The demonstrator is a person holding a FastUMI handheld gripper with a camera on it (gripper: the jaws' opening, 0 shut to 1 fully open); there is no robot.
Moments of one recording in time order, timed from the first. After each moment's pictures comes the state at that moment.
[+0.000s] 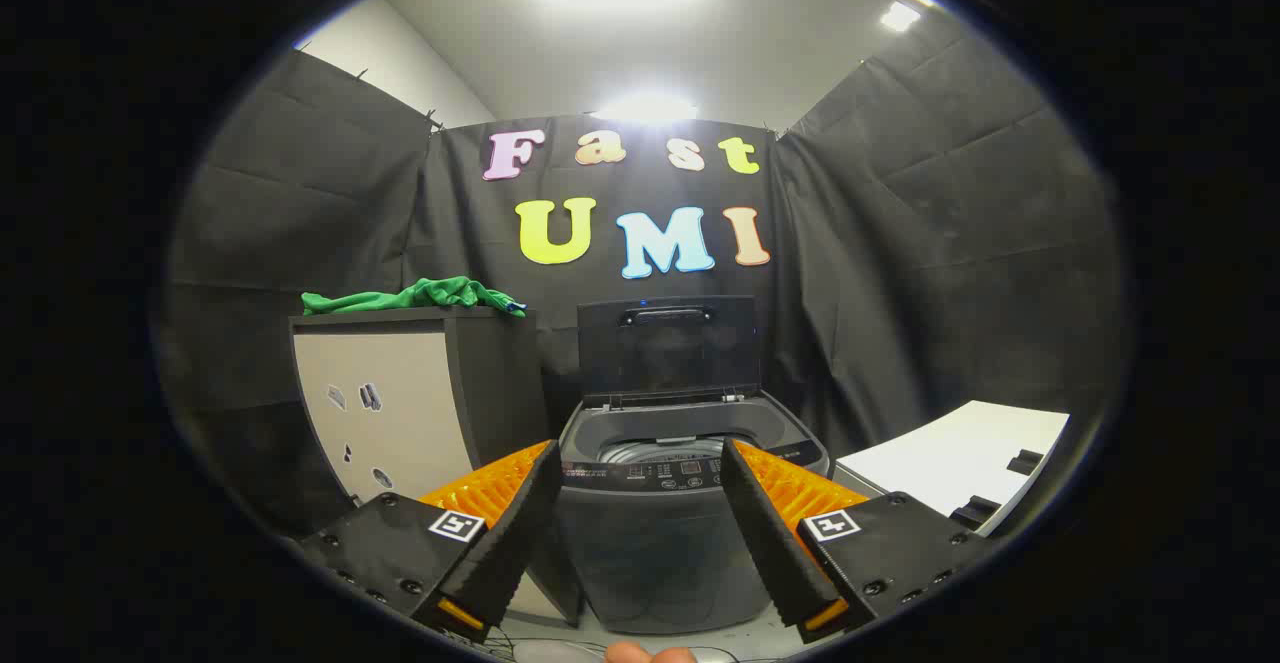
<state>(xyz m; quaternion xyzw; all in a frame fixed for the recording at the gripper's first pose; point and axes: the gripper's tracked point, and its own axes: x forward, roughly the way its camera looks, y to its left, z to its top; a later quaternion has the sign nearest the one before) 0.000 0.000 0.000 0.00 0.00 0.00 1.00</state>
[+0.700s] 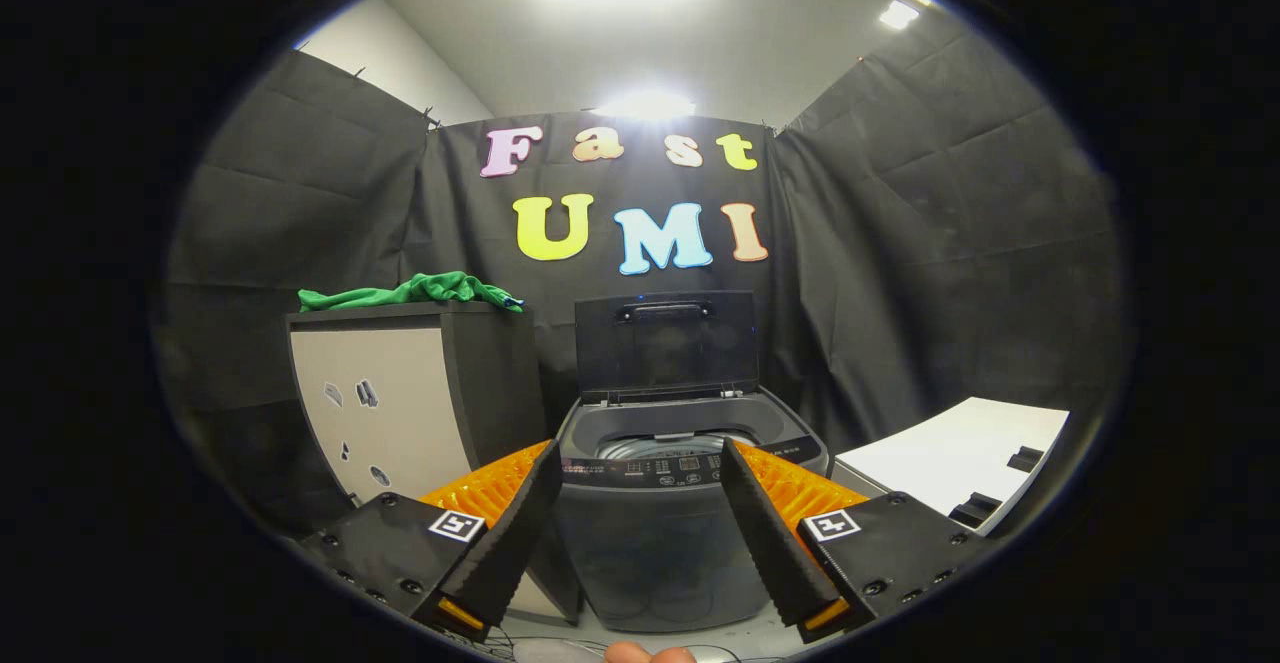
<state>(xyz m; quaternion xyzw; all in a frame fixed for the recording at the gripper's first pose) 0.004 -0.001 -0.002 0.00 0.00 0.00 1.00</state>
